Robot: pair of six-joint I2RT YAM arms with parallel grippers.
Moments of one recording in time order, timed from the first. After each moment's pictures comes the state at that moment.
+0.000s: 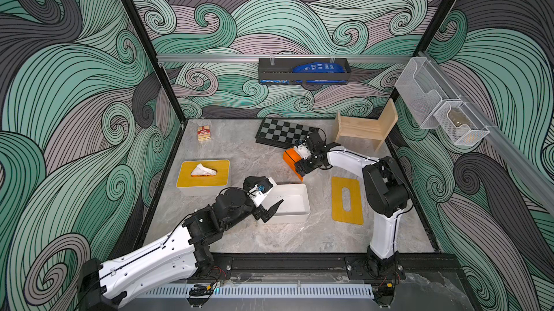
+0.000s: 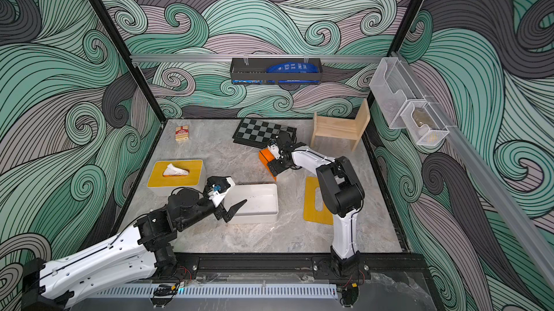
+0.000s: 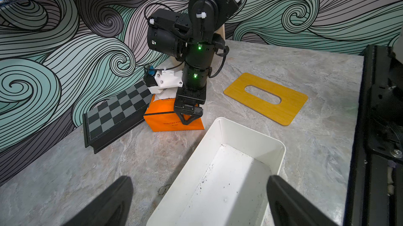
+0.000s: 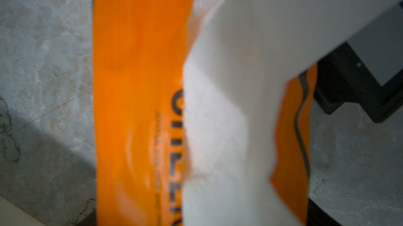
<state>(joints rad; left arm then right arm) -0.96 0.74 0.56 -0.13 -0.15 0.17 0.45 1.98 1.37 -0.56 -0.05 -0.12</state>
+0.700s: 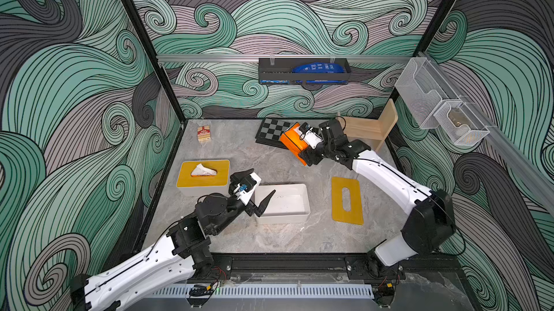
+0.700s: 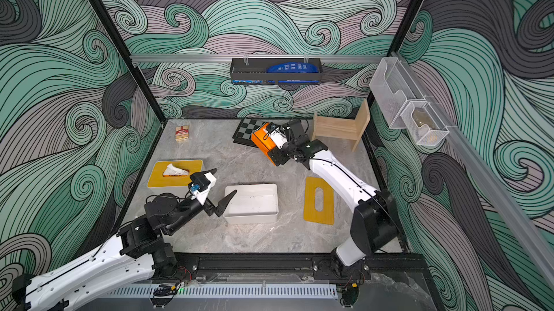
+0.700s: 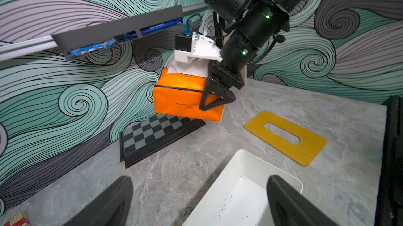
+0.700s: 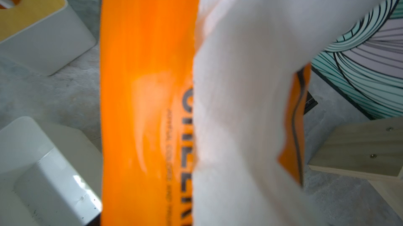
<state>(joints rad) -0.96 0.55 0.56 -0.07 -0.27 0.16 0.51 1.52 1.32 -0.57 -0.10 -0.30</state>
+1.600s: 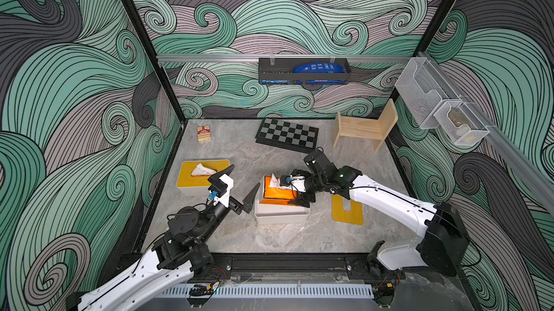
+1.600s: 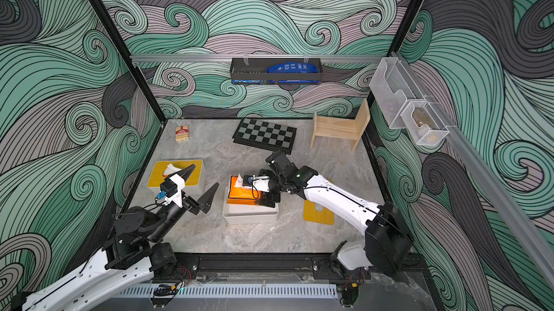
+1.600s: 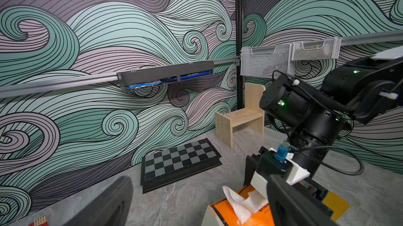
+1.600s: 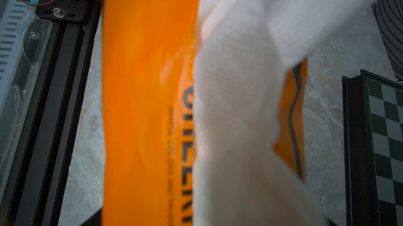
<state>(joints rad) -0.94 0.35 0.49 0.03 -0.33 0.15 0.76 1.42 1.05 -0.59 -0.36 -0.74</state>
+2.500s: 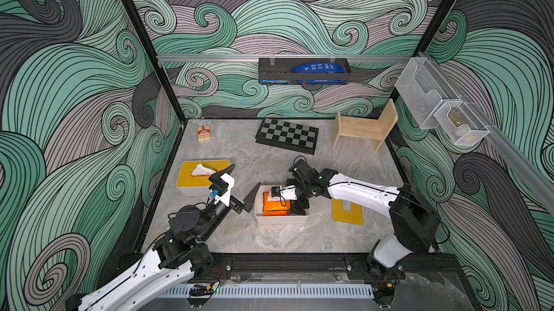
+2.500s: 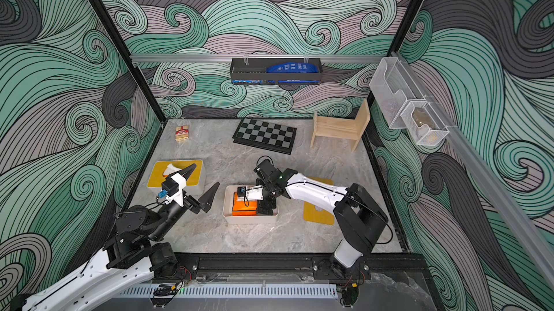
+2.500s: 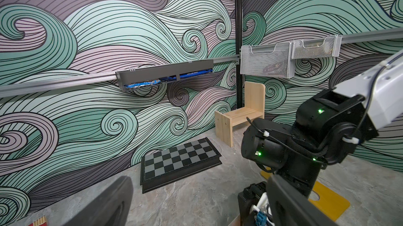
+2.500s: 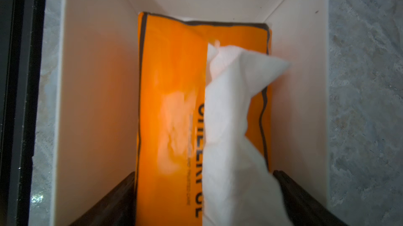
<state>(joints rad) -0.91 0.36 0.49 0.04 -0.30 0.14 0.82 1.63 1.07 -0.60 -0.24 -0.75</state>
